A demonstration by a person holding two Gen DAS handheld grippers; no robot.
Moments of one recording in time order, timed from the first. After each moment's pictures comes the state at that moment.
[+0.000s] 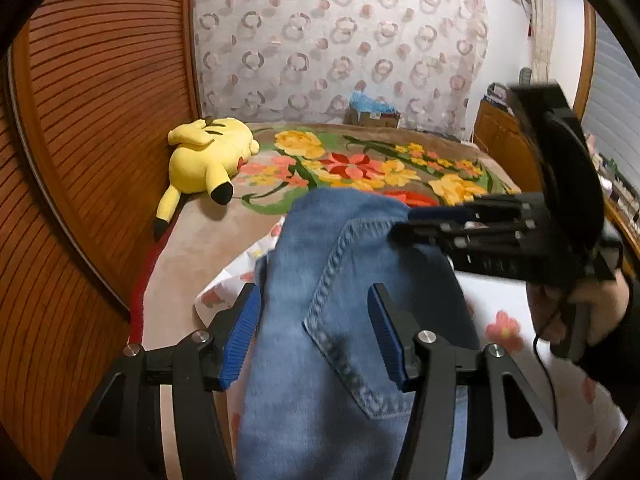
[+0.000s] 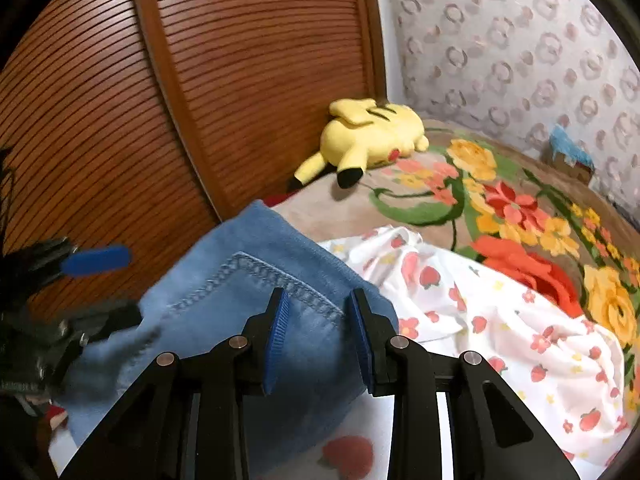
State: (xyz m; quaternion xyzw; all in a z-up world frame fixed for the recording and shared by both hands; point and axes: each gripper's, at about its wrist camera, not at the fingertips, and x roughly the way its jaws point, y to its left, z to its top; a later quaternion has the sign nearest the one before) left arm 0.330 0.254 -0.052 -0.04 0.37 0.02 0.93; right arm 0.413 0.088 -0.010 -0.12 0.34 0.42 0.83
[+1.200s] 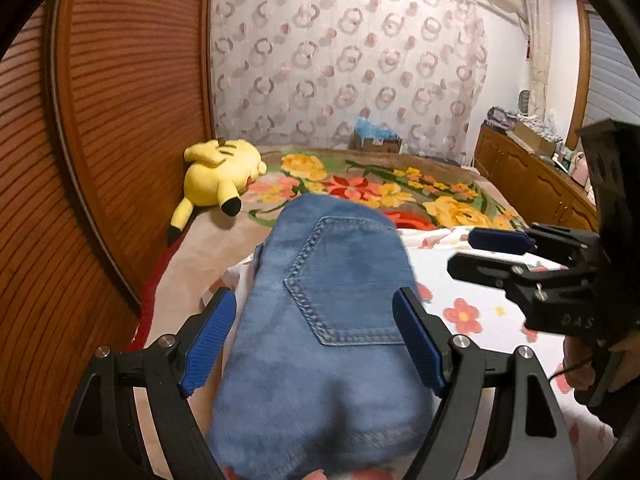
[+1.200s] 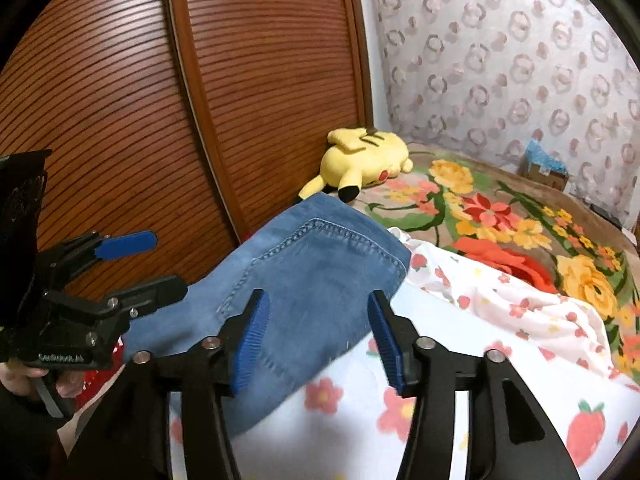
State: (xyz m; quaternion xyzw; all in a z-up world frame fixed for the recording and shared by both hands) left arm 0.249 0.220 -0.014 -0.05 0.31 0.04 0.95; right arm 0.283 0.017 0.027 -0.10 0.28 0.40 0.87
